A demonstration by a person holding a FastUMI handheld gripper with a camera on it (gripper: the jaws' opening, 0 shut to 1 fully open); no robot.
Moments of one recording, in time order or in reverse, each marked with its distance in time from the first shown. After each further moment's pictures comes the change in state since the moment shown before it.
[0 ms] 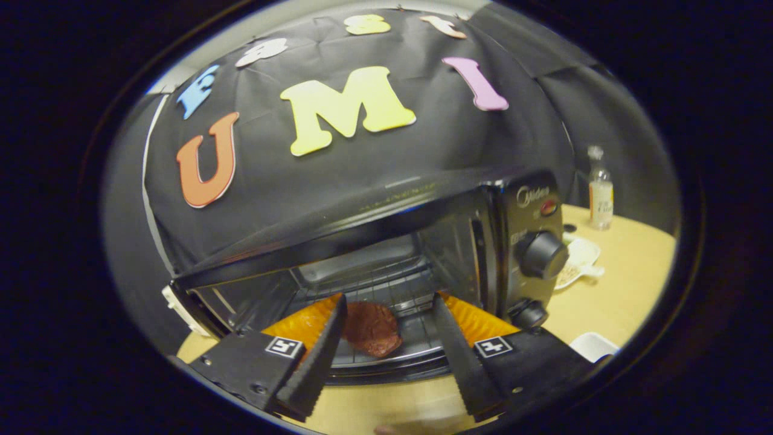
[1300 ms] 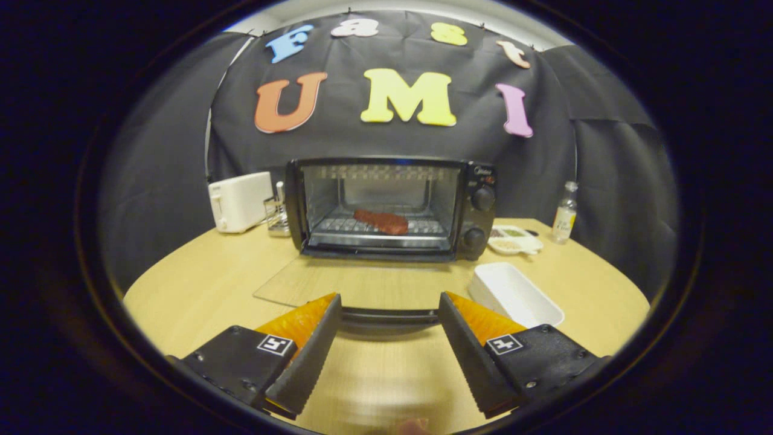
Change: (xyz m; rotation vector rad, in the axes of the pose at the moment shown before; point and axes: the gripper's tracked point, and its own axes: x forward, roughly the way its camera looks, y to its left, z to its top) arm -0.199 0.005 -0.111 -0.292 0.226 0.049
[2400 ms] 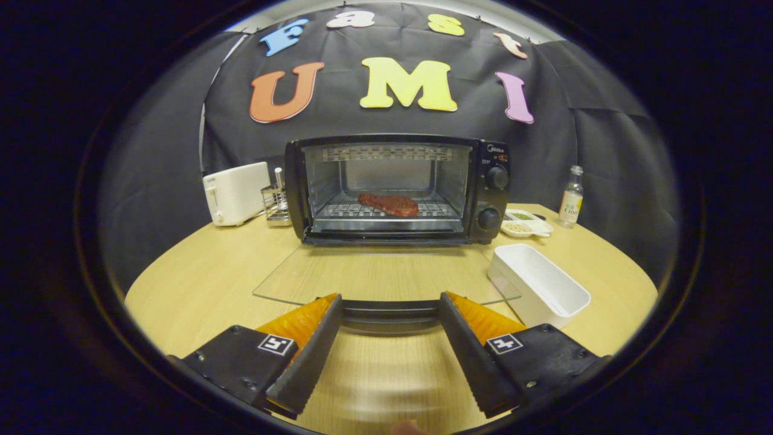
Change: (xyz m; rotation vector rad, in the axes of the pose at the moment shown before) arm 0.019 0.009 -0.007 0.037 -0.007 -0.034
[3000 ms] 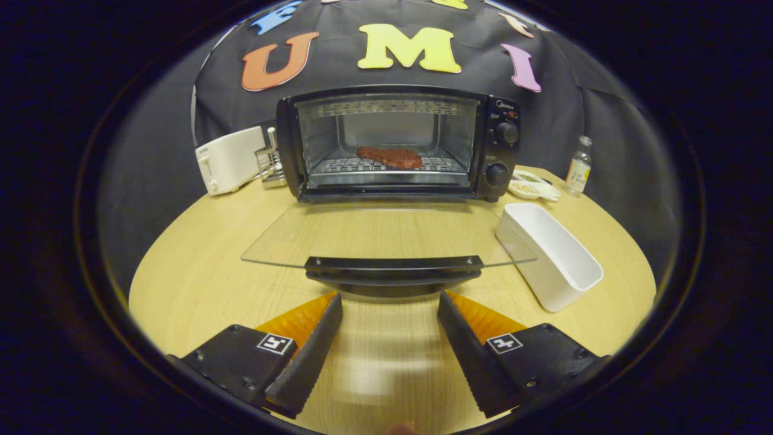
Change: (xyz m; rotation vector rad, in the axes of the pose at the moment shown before) arm 0.001 -0.002 -0.036 0.019 0.222 -0.012
